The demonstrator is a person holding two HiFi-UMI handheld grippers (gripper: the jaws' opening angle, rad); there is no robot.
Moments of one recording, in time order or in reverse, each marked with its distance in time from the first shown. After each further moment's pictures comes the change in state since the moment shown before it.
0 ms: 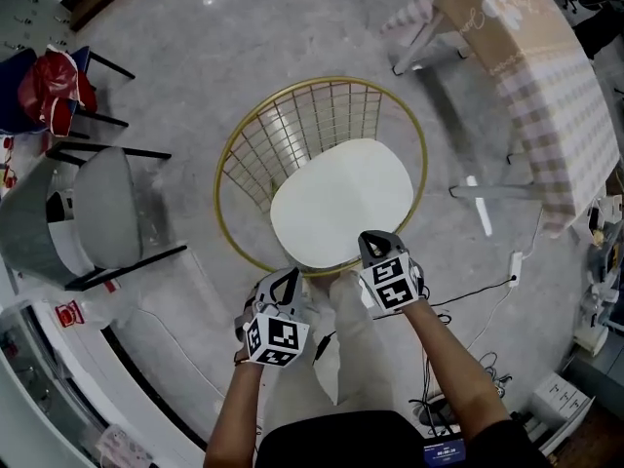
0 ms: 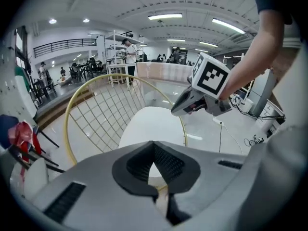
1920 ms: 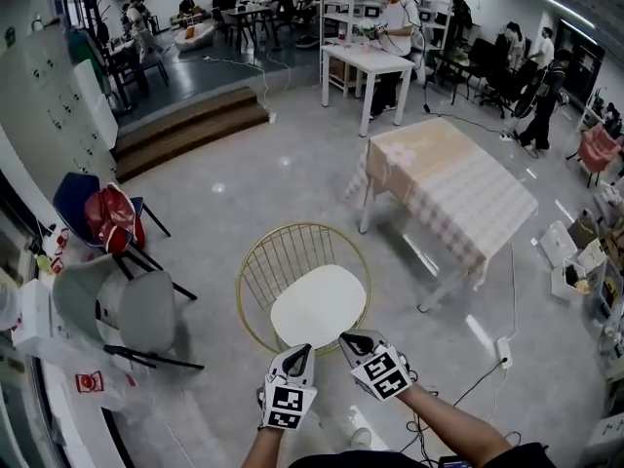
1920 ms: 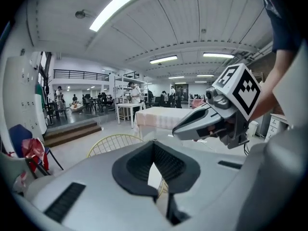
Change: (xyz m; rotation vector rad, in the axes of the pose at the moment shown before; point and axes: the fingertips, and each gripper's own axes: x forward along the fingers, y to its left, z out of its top) left arm -0.222 -0.138 0.130 -0.012 -0.456 0.092; right arm -0.308 0.124 0.034 -0.137 -0.452 -0.012
